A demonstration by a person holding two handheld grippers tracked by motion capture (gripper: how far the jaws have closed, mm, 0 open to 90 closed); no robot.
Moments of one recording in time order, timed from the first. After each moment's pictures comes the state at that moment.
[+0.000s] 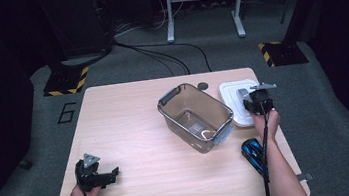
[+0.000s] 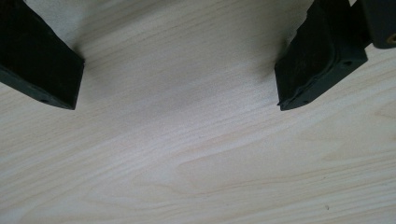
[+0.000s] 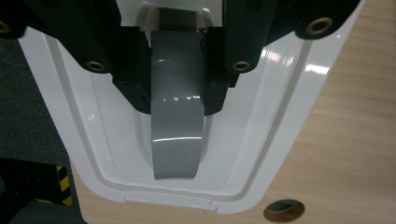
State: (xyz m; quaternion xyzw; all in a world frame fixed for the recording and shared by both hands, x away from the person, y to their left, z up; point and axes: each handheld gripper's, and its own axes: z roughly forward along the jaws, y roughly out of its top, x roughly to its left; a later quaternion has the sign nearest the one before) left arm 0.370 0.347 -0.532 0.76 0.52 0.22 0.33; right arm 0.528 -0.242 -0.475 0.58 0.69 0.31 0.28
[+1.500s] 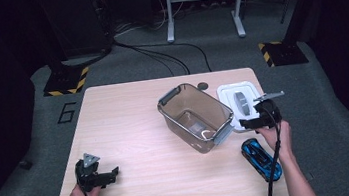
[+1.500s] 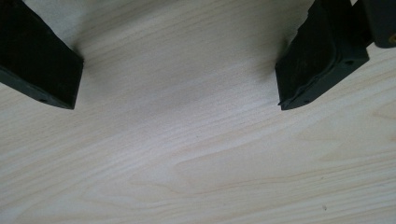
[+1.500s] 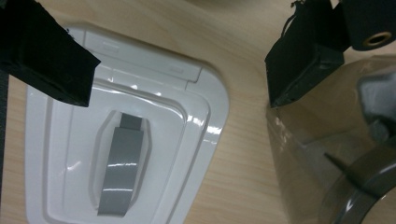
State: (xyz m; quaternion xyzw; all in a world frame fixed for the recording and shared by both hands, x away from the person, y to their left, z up) left arm 0.371 0.347 -0.532 0.75 0.53 0.22 0.32; right arm 0.459 -0.242 -0.443 0.53 0.77 0.31 0.18
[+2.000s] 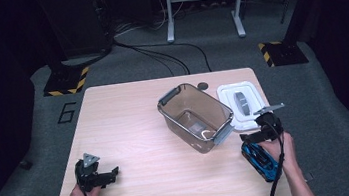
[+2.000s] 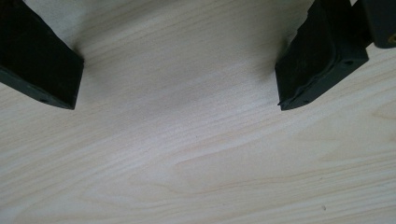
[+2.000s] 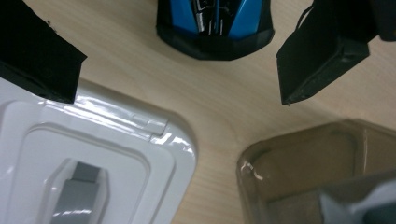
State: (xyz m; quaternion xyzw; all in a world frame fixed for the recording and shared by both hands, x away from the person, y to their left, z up) left arm 0.371 0.347 -0.531 0.76 0.52 0.22 0.32; right arm 0.430 -0.239 -0.463 0.51 0.80 0.30 0.14
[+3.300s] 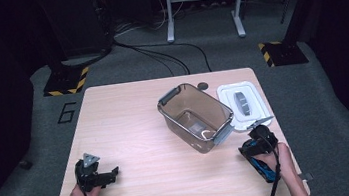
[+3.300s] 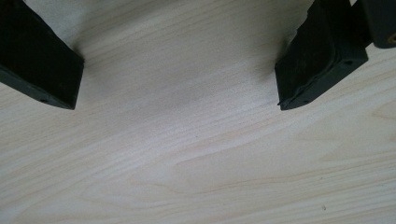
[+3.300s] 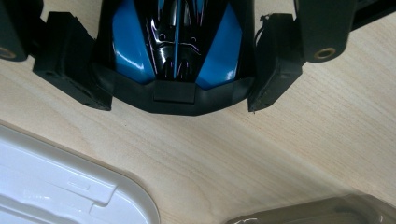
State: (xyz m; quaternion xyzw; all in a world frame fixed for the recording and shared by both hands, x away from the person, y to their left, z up) left arm 0.371 0.347 -0.532 0.75 0.53 0.22 0.32; right arm 0.413 -0.226 -0.494 0.48 0.83 0.24 0.11
